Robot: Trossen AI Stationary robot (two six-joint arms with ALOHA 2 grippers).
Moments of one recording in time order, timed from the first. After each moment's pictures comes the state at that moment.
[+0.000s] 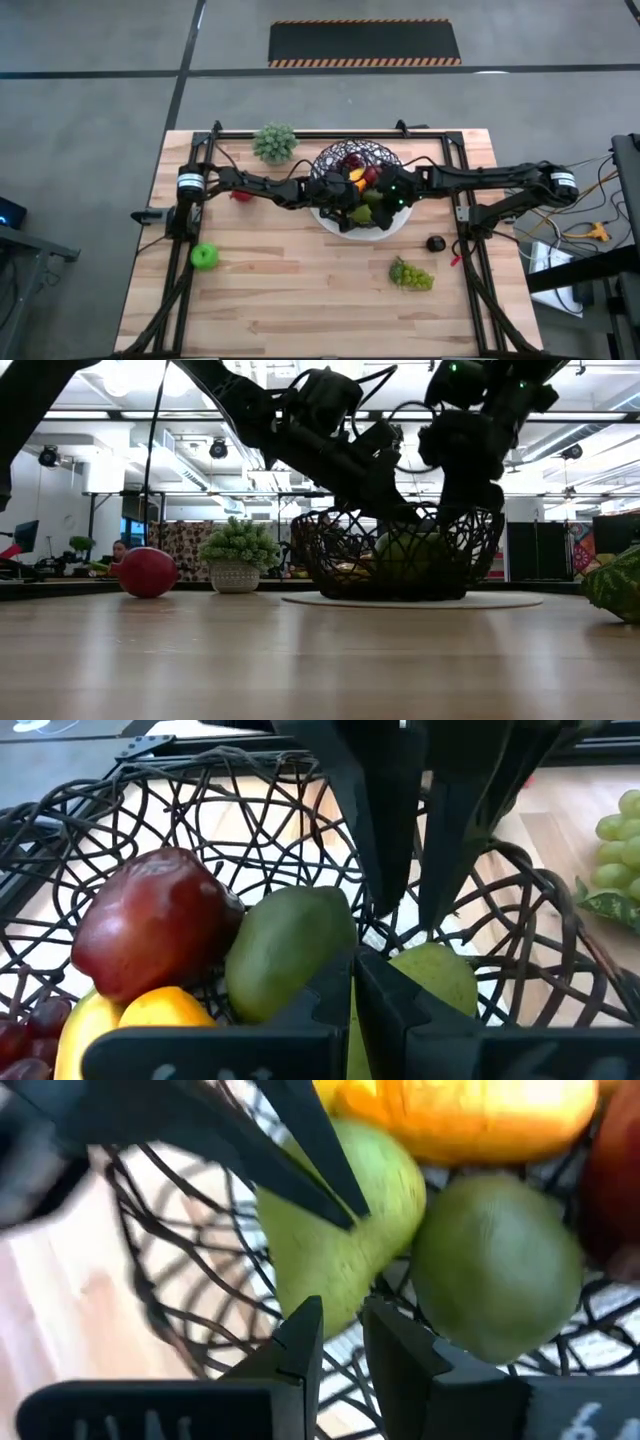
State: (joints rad) left arm 0.11 1.99 1.31 0.24 -0.03 0.08; right arm -0.18 1.31 0.83 -0.51 -0.13 0.47
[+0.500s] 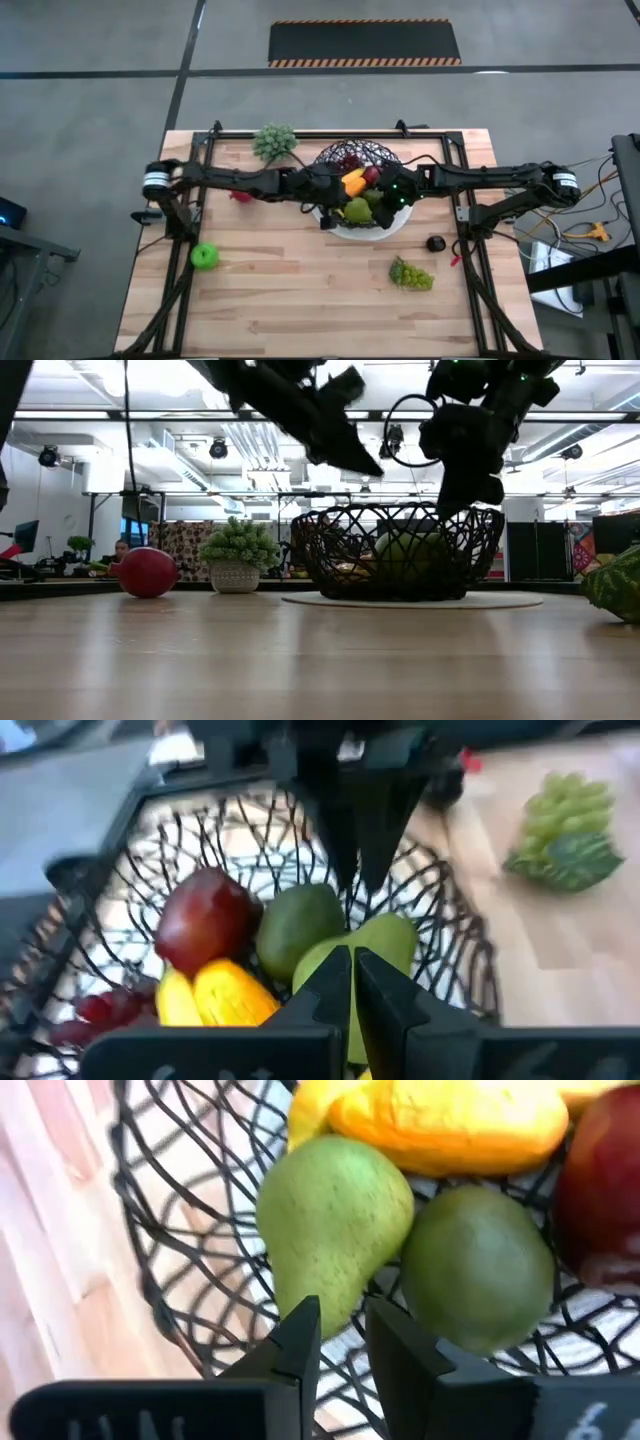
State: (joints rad) left arm 0.09 1.74 1.28 -0.06 -0.03 0.19; right arm -0.18 1.29 0.85 -0.54 -0.10 0.46
